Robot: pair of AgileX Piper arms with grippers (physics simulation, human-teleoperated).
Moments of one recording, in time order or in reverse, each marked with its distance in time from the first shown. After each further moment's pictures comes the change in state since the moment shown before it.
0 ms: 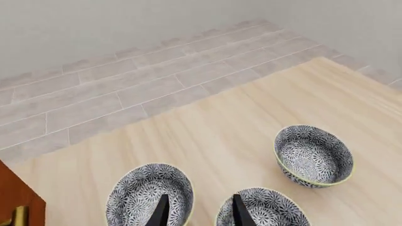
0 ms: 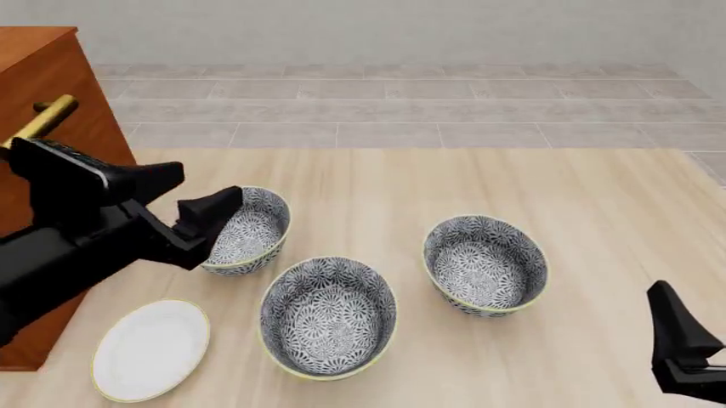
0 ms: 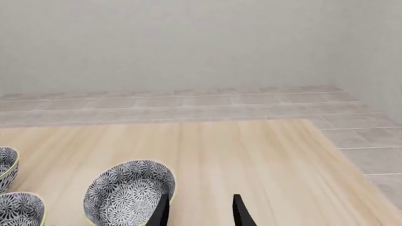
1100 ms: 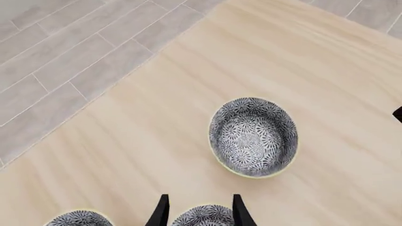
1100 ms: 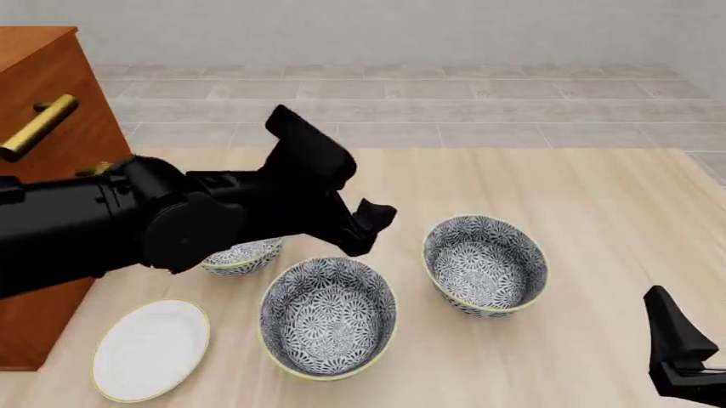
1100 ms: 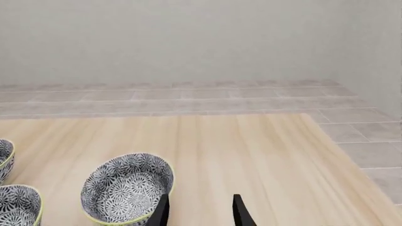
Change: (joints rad) left arm -0.290 0.546 -0.440 0.193 0.053; right arm -0.004 -0.004 0.000 0.035 -0.013
